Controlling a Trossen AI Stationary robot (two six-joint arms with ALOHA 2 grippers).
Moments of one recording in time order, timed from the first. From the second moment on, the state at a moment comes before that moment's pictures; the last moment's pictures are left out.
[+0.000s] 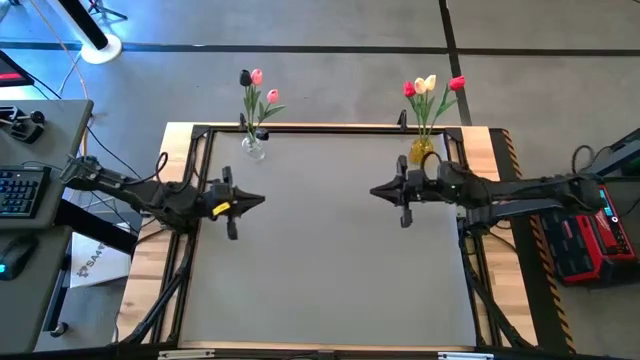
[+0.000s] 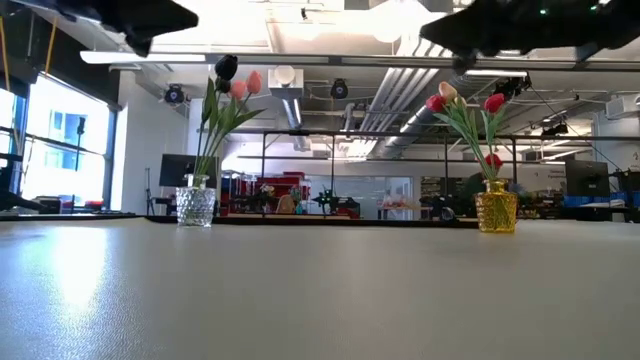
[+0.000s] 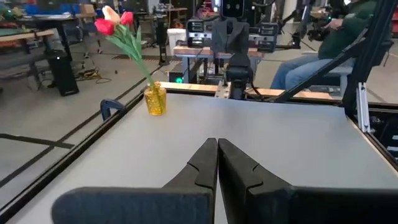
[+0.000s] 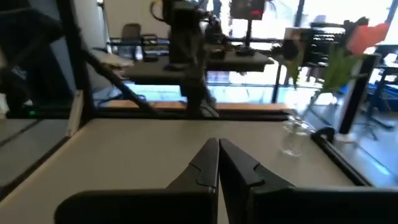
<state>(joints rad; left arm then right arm) -0.30 0.63 0.45 0.05 -0.52 -0.05 -0.11 0.88 0.46 0.39 -0.13 -0.04</state>
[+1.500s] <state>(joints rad) 0.07 0.47 0.44 0.08 -0.33 -0.03 -0.11 0.45 0.60 0.02 0.00 0.14</state>
